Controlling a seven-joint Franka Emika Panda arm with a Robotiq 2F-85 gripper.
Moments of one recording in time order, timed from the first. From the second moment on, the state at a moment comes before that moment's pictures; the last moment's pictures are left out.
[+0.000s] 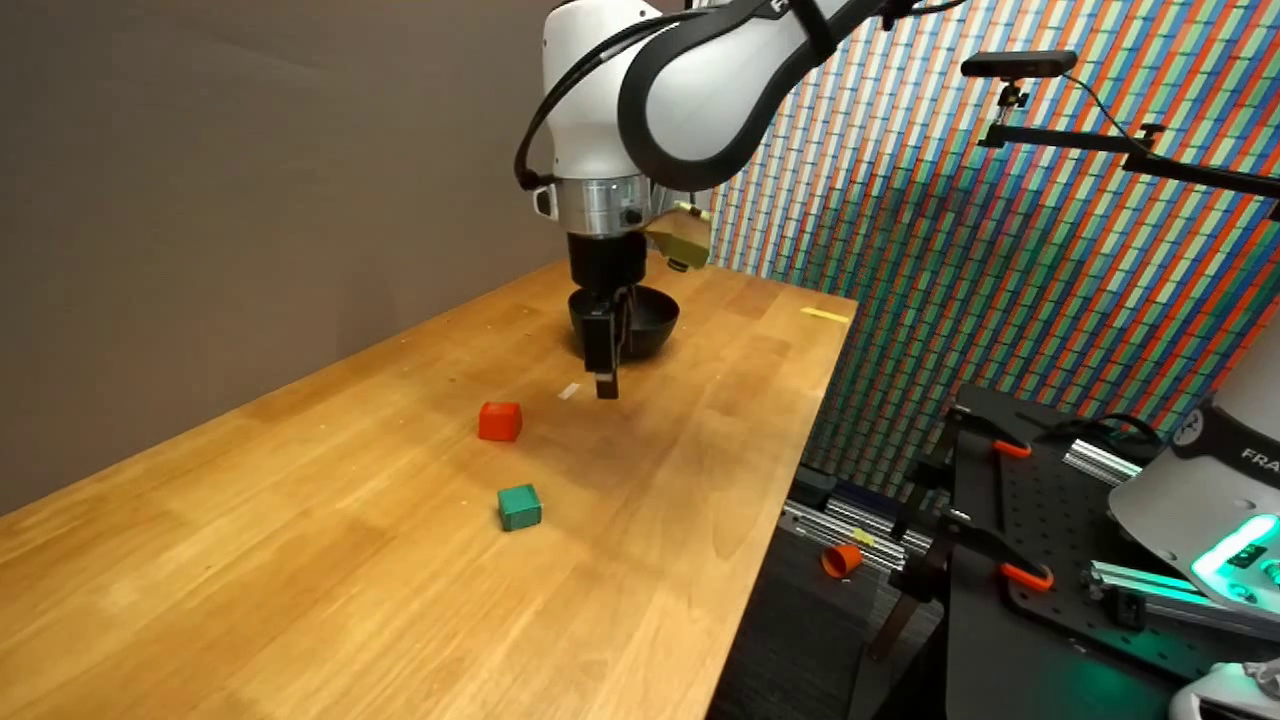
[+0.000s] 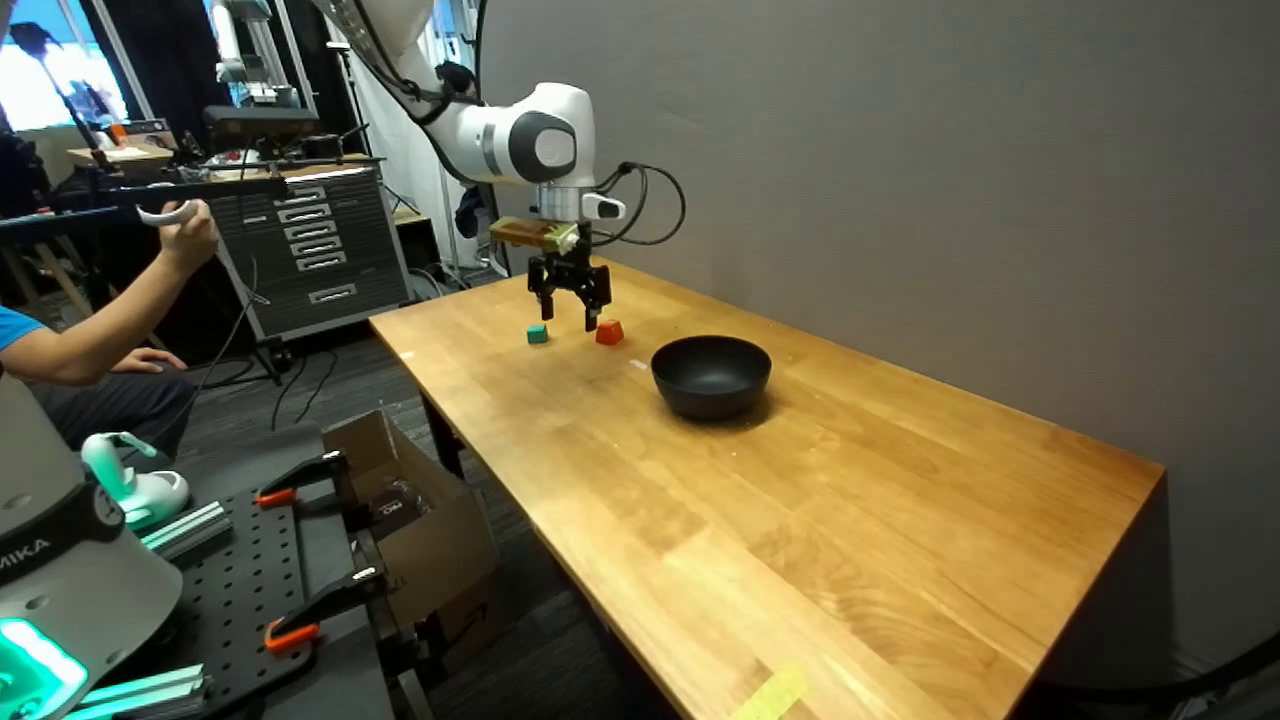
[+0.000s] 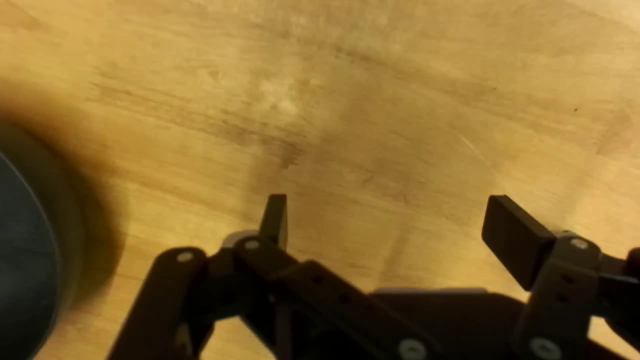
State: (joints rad) arm 0.17 0.57 0.17 -1.83 -0.14 2.26 -0.01
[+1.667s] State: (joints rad) arm 0.21 1.18 0.17 -0.93 -0.08 1.94 -0.20
